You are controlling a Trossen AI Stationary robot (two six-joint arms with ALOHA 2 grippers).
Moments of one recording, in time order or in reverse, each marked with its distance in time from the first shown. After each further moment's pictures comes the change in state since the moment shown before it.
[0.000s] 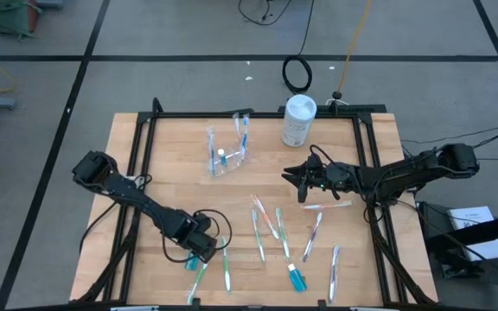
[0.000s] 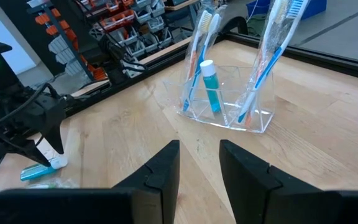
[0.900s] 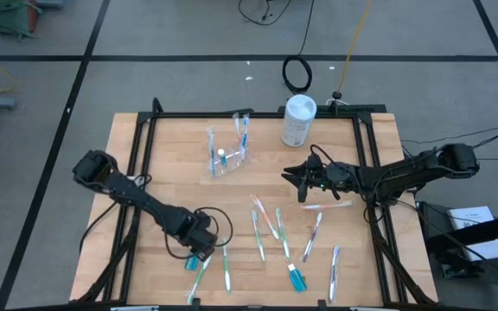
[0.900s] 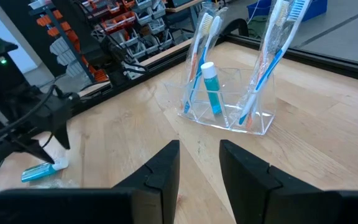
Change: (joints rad) left arm 0.029 -0.006 0.000 -0.058 0.039 0.080; right arm 0.000 0.000 0.000 0.007 0.000 -0.003
